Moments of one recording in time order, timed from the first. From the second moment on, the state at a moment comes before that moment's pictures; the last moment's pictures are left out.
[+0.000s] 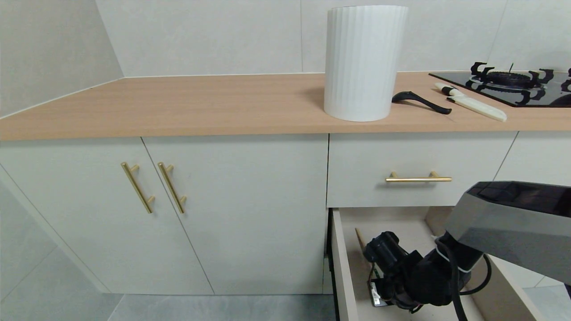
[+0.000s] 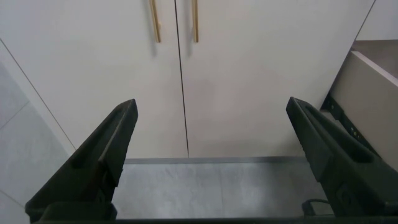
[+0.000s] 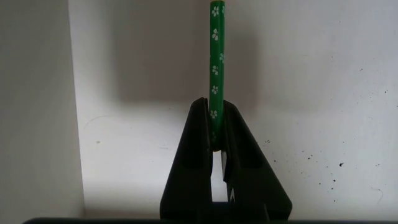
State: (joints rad) left arm 0.00 0.00 0.00 0.00 -0.01 0.00; right arm 0.59 2.29 -0.86 -0.29 -0.25 0.44
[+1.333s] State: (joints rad) left arm 0.00 0.00 0.00 0.00 -0.01 0.00; right arm 0.52 1.85 -0.79 -0.20 -0.25 0.34
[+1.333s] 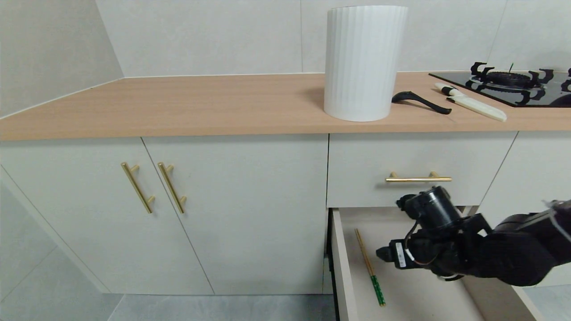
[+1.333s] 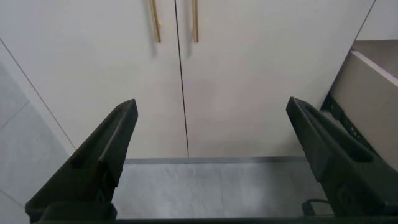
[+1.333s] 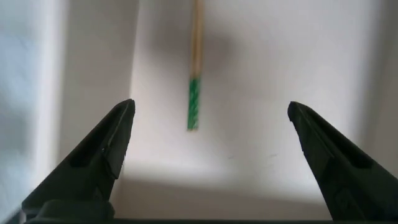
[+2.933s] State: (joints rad) left arm 0.00 0.00 0.00 0.00 -0.01 0.00; right arm 0.32 1.47 -0.77 -0.20 -0.25 0.16
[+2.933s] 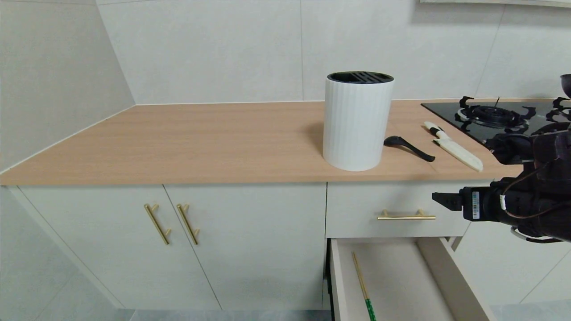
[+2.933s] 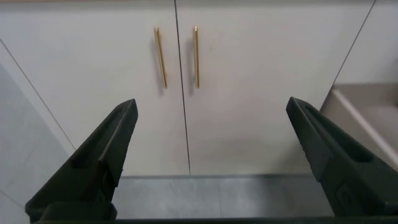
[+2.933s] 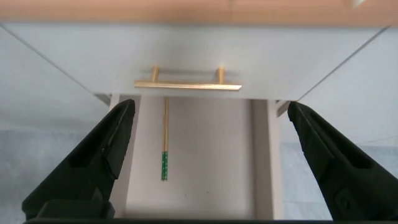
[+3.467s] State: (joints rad) left arm 0.00 0.00 0.00 0.00 -0.01 0.00; right arm 0.32 1.51 -0.77 -0.21 -0.25 0.16
